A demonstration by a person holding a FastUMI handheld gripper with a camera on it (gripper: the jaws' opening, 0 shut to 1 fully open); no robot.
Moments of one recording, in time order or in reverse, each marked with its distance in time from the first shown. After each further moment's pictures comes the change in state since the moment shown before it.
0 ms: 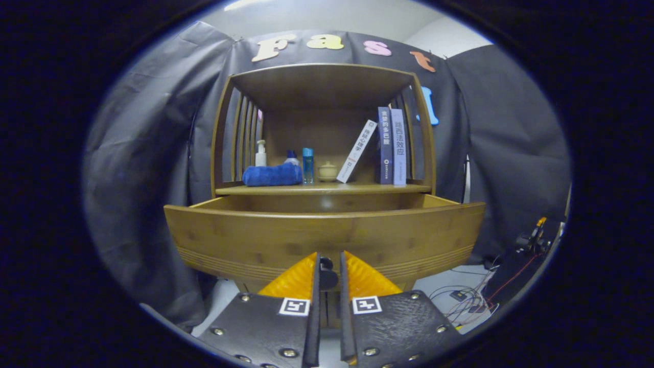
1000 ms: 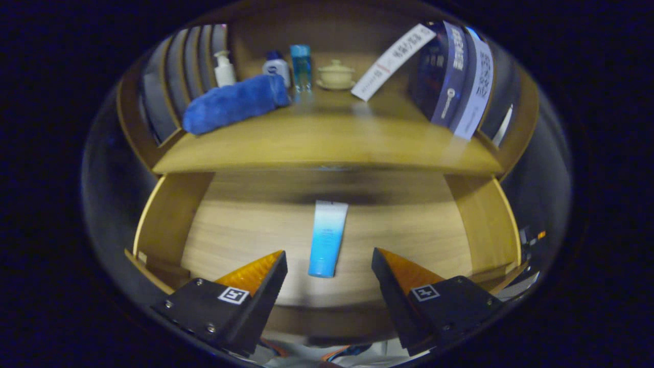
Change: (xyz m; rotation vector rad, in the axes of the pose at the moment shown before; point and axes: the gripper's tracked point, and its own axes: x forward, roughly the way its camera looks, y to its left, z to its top) arm 0.156 0.006 -0.028 -0.077 0.897 -0.037
